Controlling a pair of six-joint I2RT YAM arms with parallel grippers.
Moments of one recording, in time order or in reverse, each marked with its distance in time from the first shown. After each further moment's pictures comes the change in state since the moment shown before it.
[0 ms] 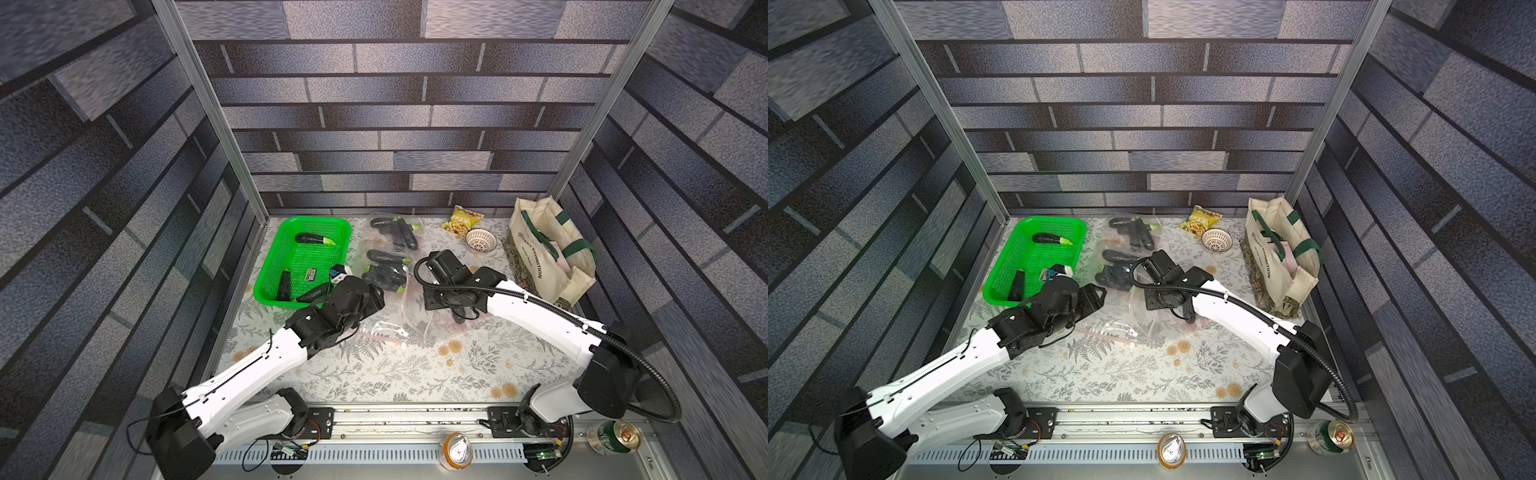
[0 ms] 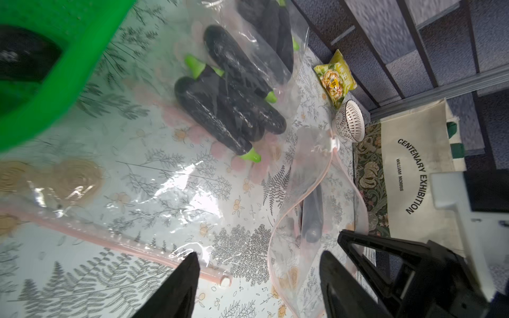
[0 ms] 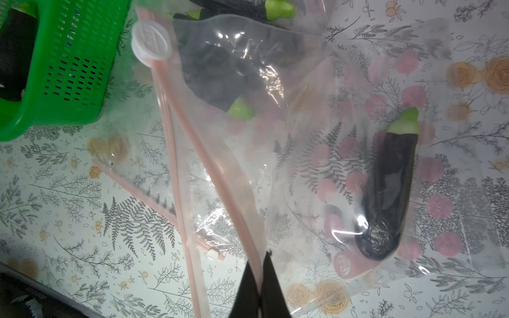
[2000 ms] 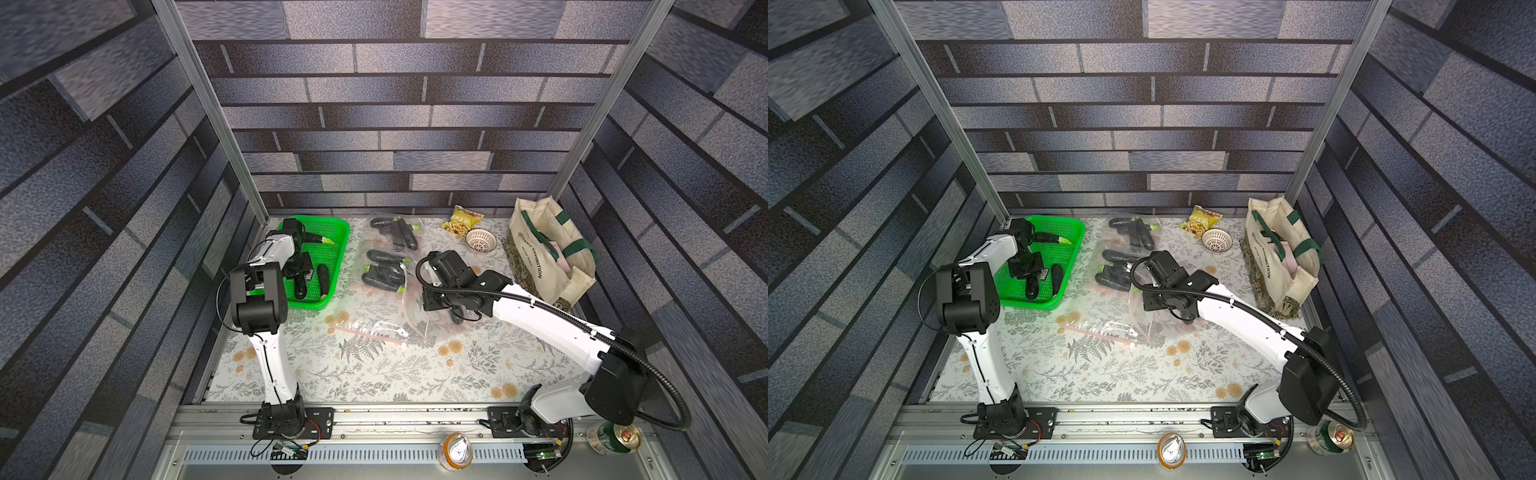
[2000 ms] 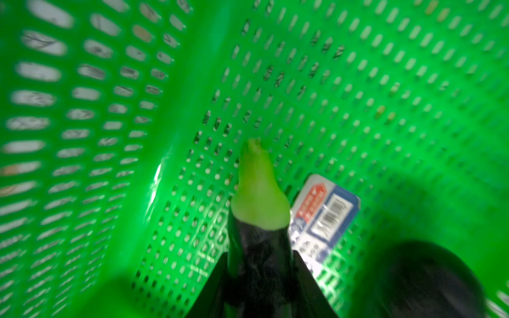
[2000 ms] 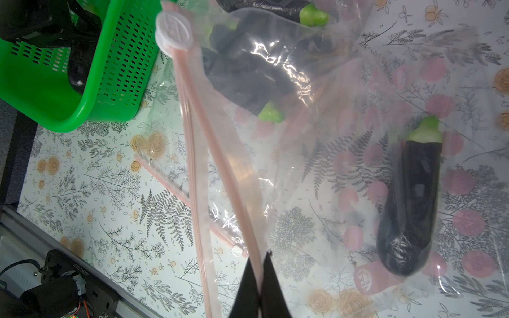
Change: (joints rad) left arm 0.771 0.999 0.710 -0.351 0.085 0.780; right arm 0.000 -0.053 -0.040 0.072 -0.092 -0.002
